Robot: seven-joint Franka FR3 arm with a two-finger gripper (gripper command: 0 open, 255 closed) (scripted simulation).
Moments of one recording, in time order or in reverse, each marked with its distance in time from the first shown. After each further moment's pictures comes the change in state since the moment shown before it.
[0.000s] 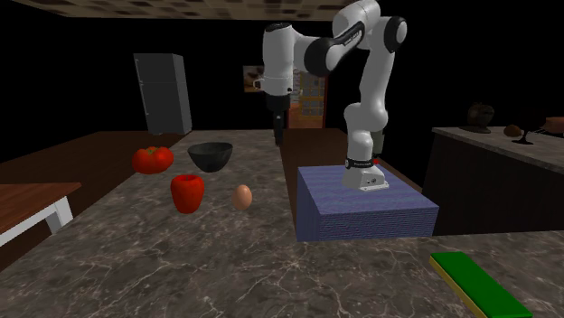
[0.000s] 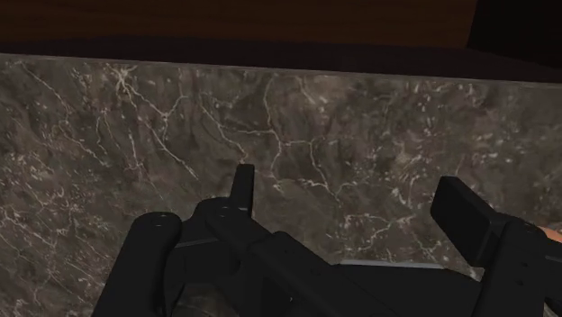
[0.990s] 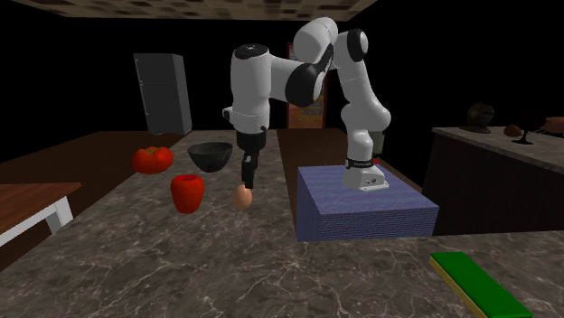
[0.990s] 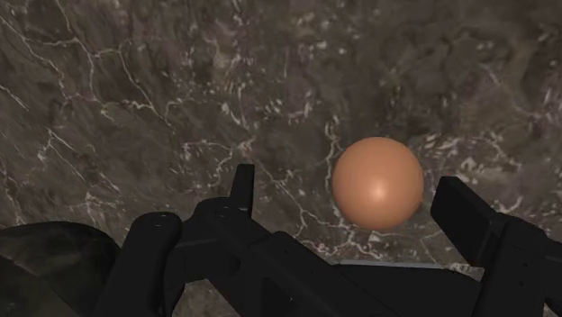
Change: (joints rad) arm 0.203 0.641 0.067 0.565 -0.365 -0.079 0.423
